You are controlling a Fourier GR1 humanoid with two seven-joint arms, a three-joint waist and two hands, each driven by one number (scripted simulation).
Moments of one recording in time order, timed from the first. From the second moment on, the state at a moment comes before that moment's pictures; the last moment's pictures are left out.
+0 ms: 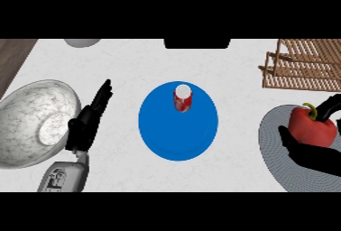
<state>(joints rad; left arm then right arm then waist) -0.18 0.08 -0.03 -1.45 -0.16 -0.01 0.04 -0.22 -0.06 -0.16 -2.24 0.76 0.33 0.64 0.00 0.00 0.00</state>
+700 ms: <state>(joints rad) -0.17 0.07 -0.03 -1.44 -0.15 -0.02 0.02 -0.62 -0.37 -0.40 -2.04 0.71 0.35 0.78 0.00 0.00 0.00</state>
